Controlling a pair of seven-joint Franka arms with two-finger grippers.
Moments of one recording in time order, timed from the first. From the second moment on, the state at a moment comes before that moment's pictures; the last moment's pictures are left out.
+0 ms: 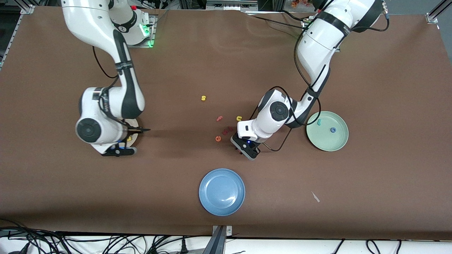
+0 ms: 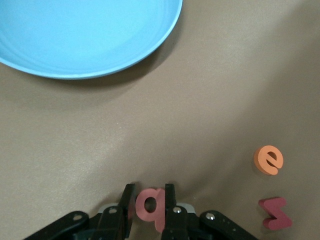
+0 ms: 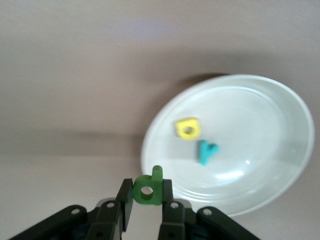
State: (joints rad) left arm -0.42 0.89 -0.20 -1.54 -0.14 2.73 0.32; right arm 0.63 0.63 -0.54 -1.67 0.27 1.90 -0.05
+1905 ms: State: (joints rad) left arm -0.04 0.46 -0.16 -1.88 -0.13 2.24 0.84; right arm 0.57 0.47 -0.35 -1.53 0.17 1.59 0.16
